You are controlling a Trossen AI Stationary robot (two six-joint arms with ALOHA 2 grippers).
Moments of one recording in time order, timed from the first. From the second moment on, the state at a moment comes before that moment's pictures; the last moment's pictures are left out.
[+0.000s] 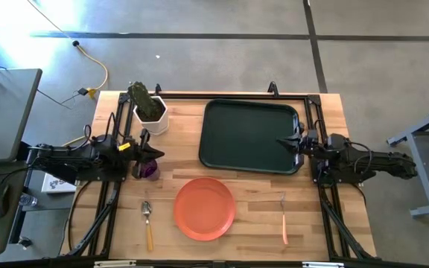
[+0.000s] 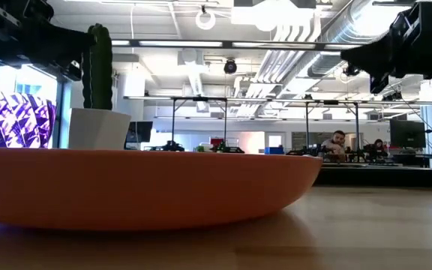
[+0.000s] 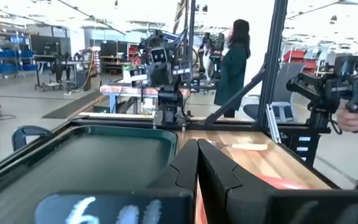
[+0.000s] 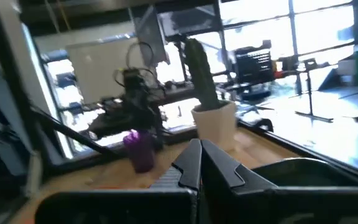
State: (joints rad) left arm 0.02 0.10 0.01 0.20 0.06 -0.05; right arm -0.13 0.11 0.01 0.25 0.09 0.17
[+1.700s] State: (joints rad) left arm -0.14 1.35 0.43 0.45 -0.03 -0.44; right arm -0.24 0.27 0.01 0.47 0.33 0.45
